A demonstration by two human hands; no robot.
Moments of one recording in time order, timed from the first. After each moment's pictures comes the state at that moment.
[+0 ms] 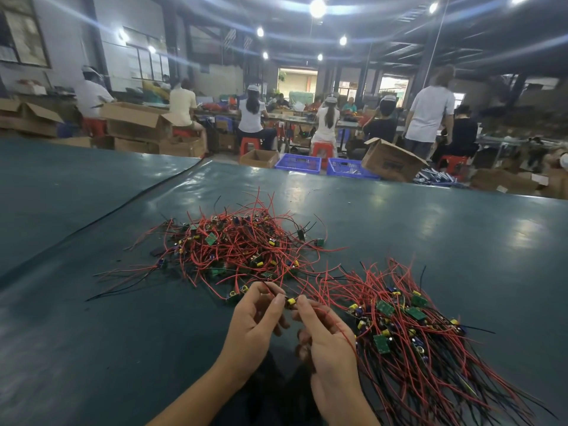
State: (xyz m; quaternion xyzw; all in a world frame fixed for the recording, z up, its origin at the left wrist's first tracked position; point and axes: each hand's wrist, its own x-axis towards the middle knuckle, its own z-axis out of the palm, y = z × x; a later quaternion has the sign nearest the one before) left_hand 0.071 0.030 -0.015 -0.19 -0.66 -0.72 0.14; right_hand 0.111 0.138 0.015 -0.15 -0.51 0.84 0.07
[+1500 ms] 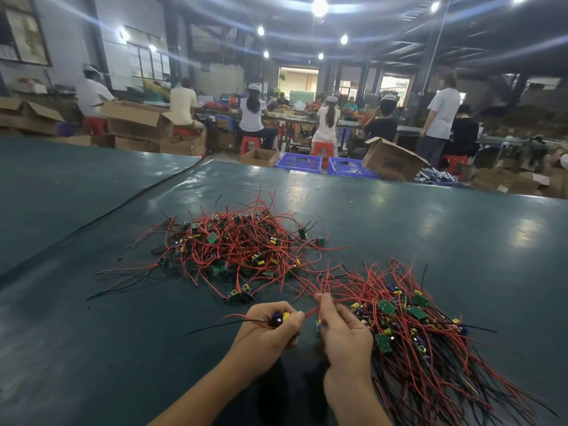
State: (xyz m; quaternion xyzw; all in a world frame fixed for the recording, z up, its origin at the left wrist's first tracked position) left_hand 0.081 0.034 -0.001 -0.20 -0.70 -0.68 0.00; right_hand 0.102 0.149 0.011 -0.20 -0.54 0.80 0.15
